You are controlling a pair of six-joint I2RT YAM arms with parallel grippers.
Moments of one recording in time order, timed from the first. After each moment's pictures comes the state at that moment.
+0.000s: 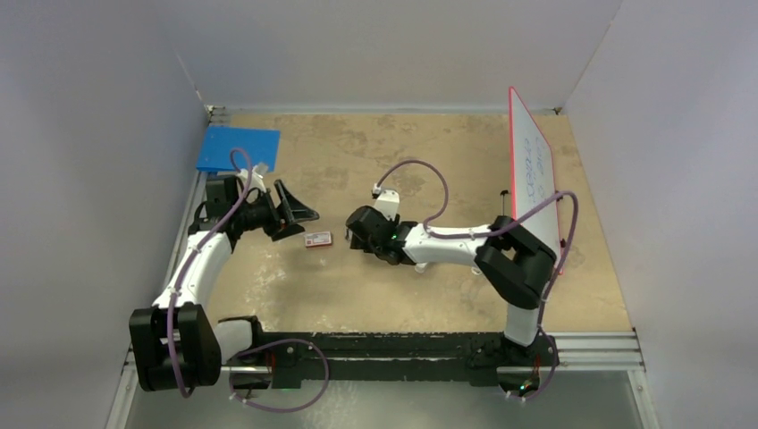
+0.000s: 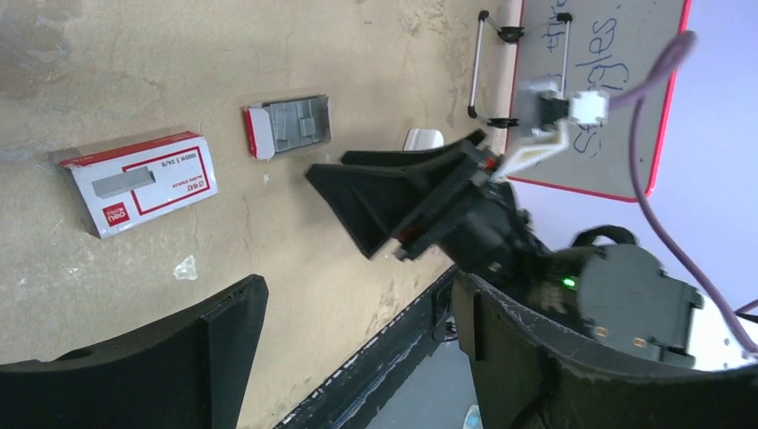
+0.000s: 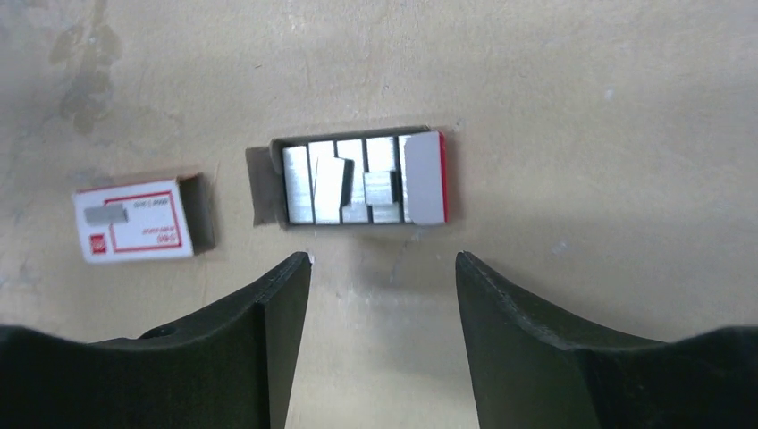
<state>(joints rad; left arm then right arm) 0.10 1.16 0.72 -0.35 0.89 -0.58 1.01 1.89 1.15 -0.19 0.48 0.97</state>
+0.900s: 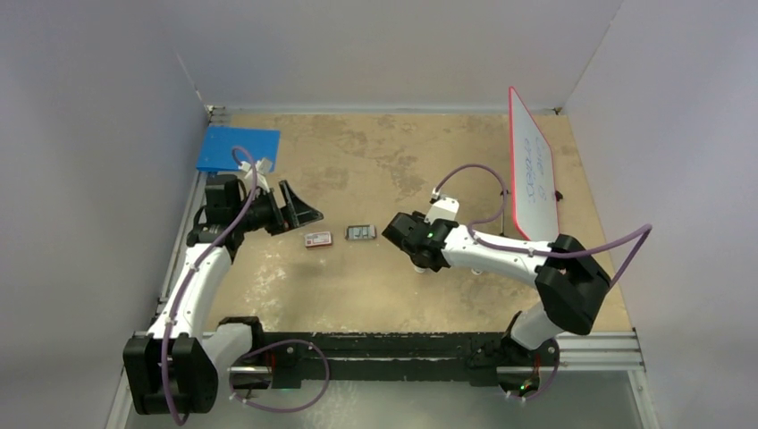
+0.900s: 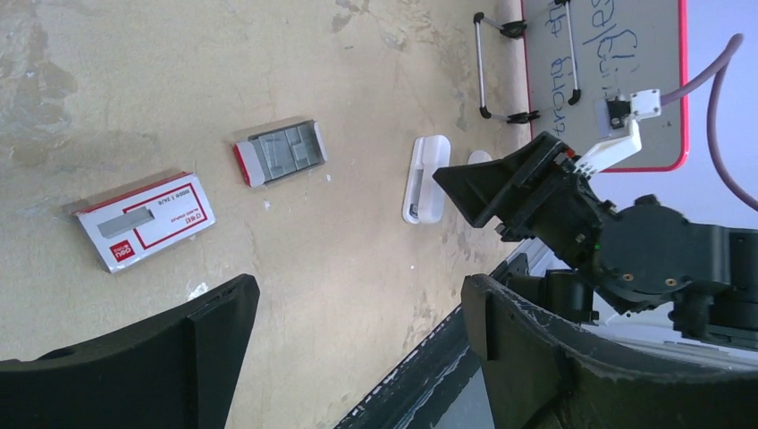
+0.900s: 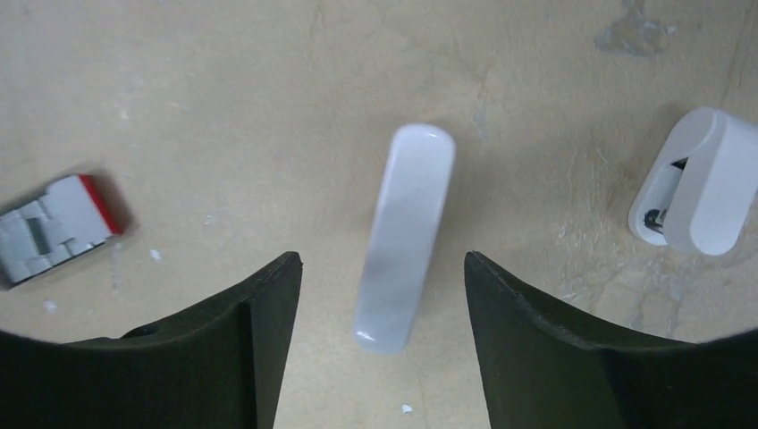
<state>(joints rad) 0.03 1.02 0.72 -0.34 0.81 -0.49 0.95 1.54 1.00 -0.73 0.71 1.23</state>
